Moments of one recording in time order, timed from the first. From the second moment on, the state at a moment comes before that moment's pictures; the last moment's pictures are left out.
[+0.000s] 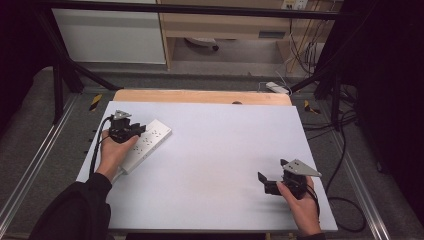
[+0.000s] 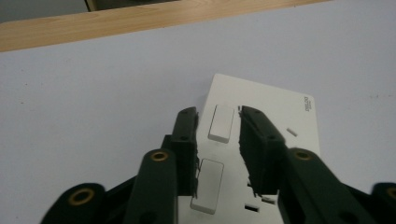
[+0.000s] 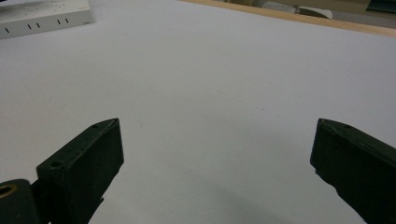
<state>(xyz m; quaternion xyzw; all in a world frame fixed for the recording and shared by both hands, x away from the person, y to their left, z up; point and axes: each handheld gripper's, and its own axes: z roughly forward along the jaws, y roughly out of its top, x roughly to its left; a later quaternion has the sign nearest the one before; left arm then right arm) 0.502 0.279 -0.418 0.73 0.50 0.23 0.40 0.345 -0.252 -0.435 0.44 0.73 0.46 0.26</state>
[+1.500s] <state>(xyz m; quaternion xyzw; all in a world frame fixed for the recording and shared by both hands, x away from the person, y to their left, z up) 0.478 0.269 -0.388 0.71 0.50 0.22 0.43 0.344 -0.252 -0.434 0.44 0.73 0.46 0.26</state>
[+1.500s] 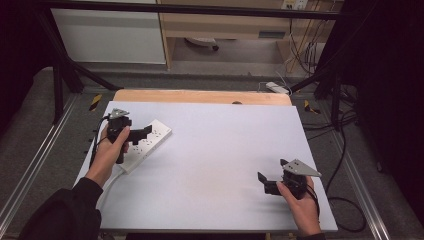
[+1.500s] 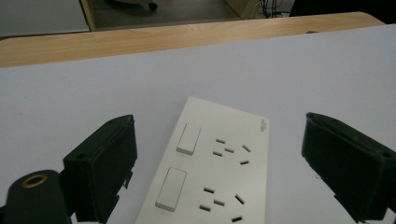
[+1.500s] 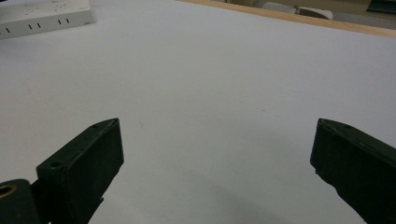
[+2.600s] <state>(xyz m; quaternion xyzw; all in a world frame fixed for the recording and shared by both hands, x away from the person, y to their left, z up) 0.423 0.280 -0.354 0.71 0.47 0.23 0.46 0.345 -0.251 -0.435 0.44 0.73 0.45 0.26</state>
